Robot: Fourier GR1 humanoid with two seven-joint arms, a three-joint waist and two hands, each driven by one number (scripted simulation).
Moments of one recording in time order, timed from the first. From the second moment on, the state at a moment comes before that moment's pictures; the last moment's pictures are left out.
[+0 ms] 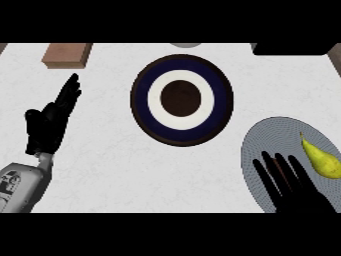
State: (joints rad) left arm -0.28 0.42 -0.22 -1.40 0.18 0.24 0.07; right arm 0.15 -0.61 0.60 -2.19 1.21 0.36 0.55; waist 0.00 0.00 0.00
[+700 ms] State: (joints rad) left arm -0.26 0.35 -0.15 -1.39 0.10 0.18 0.06; right arm 0.06 -0.52 0.51 -1.88 1.28 0.38 0.45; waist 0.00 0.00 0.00
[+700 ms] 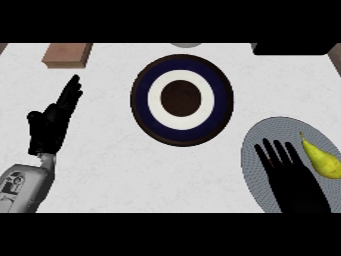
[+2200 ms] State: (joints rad) left arm -0.24 0.26 -0.05 -1.44 -0.02 0.09 0.10; right arm 0.05 -0.42 0.22 -1.68 1.23 0.13 0.16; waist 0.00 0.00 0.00
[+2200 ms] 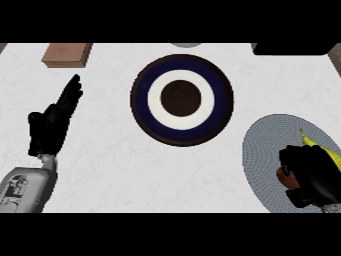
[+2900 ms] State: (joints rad) left arm -0.26 0.25 -0.04 -1.41 -0.02 0.08 0.10; right arm -0.22 -0.35 -0.21 -1.55 0.68 0.10 -0.04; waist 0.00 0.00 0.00
